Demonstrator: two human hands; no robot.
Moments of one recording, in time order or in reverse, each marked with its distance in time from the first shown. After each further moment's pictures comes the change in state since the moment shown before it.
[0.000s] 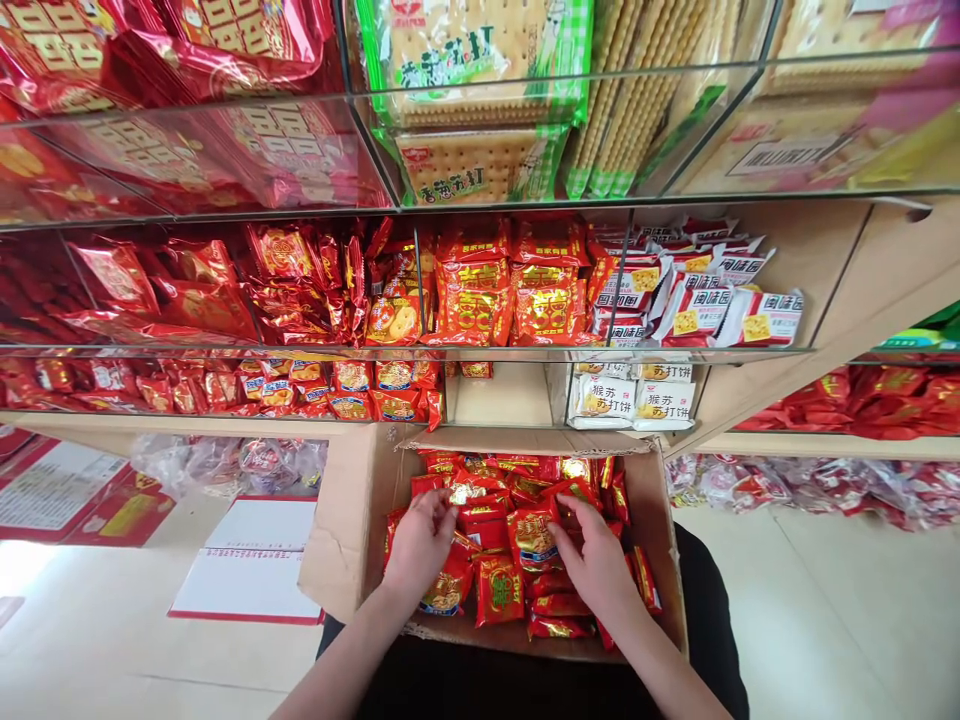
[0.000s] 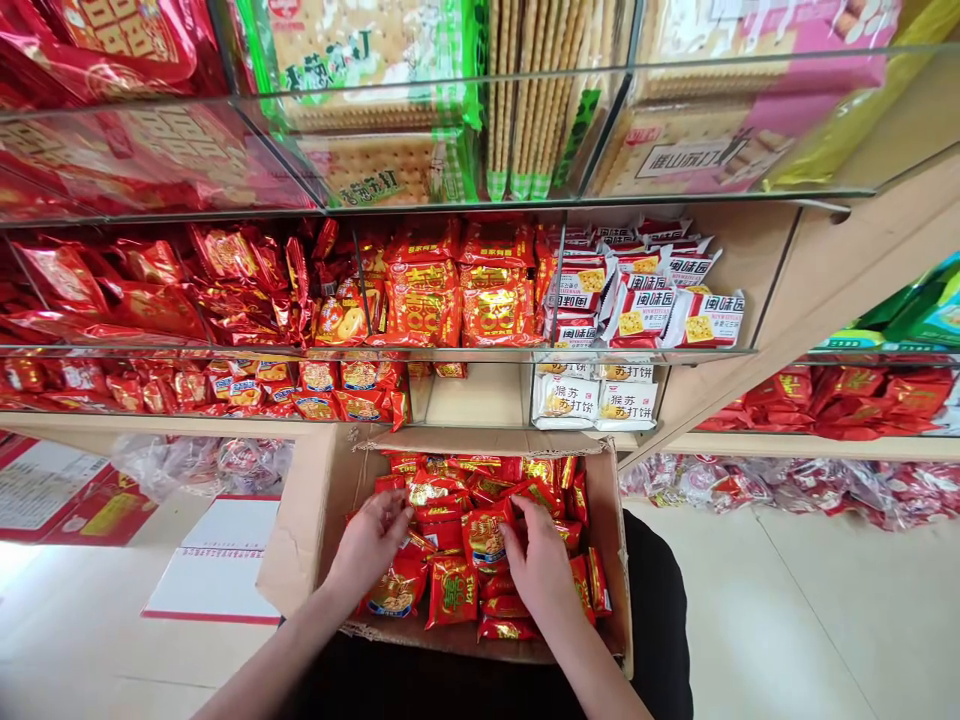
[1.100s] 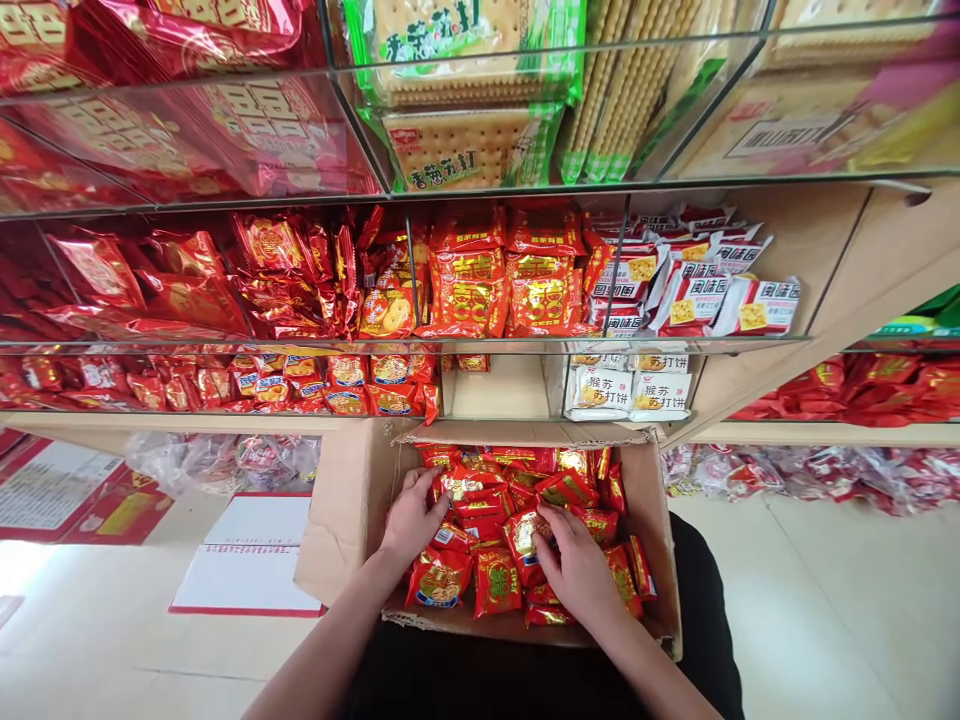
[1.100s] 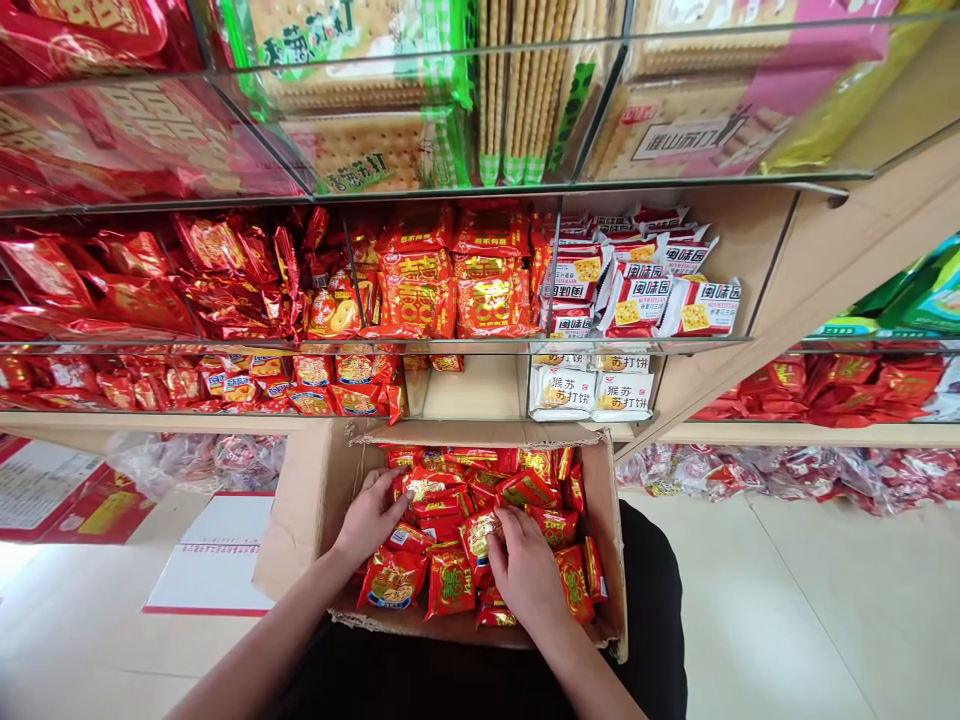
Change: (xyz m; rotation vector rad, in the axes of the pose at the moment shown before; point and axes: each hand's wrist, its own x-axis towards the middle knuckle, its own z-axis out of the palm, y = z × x) left_hand 0.031 -0.043 0.012 0.135 -0.014 0.097; right_hand -0.016 0.018 0.024 -0.378 -0.078 -0.229
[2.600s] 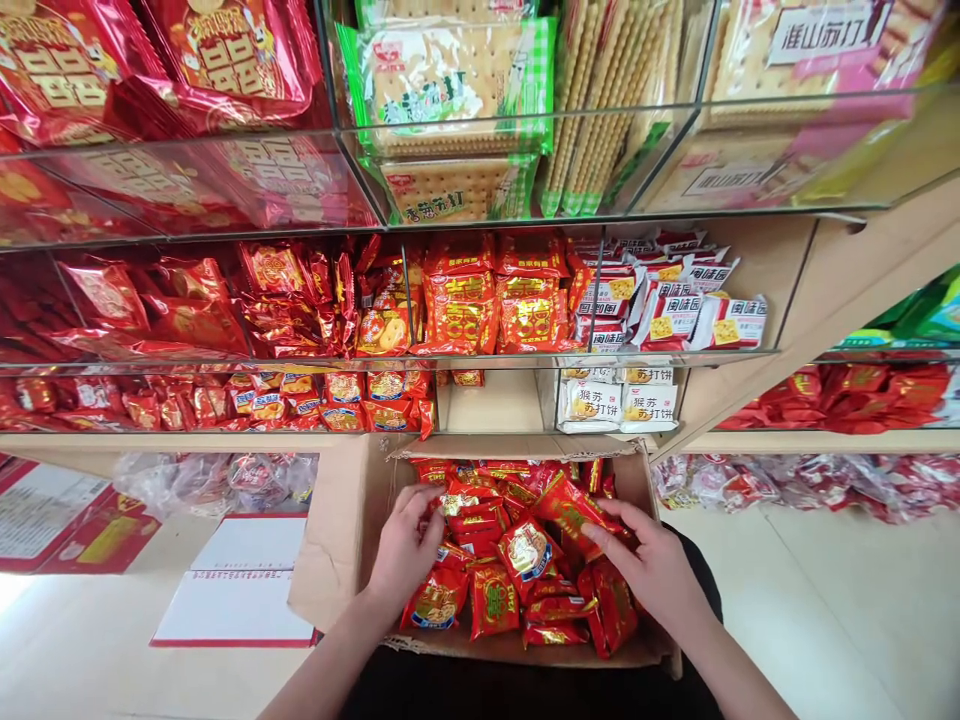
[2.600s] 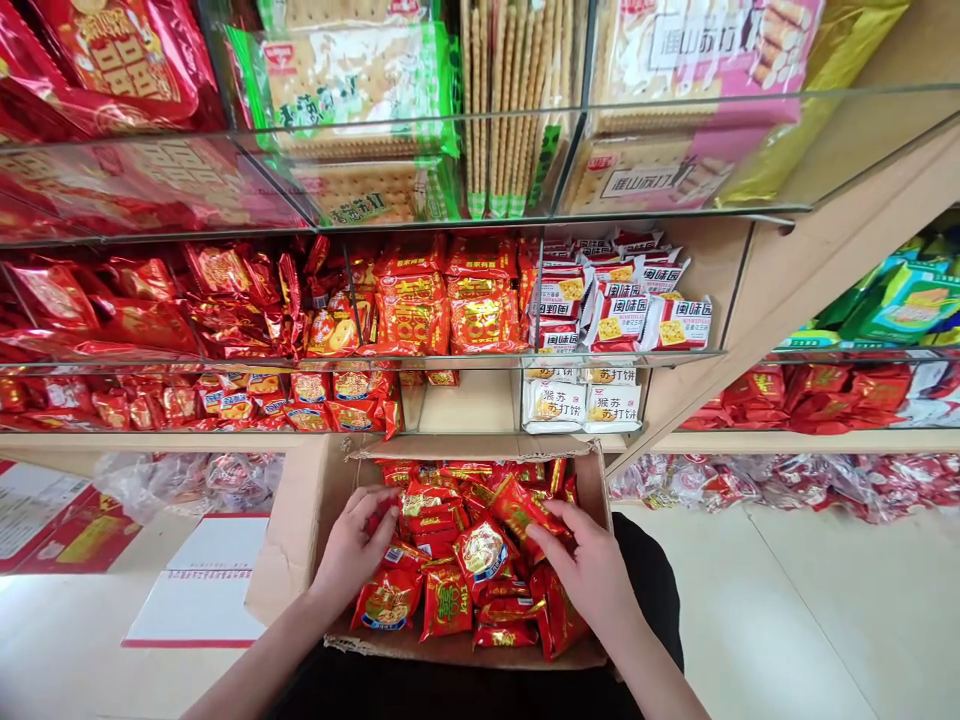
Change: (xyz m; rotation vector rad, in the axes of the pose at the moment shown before) left_hand -0.020 0.043 -0.029 -0.242 0.089 0.106; right_hand 0.011 0.018 -0.091 0.329 0.094 0.259
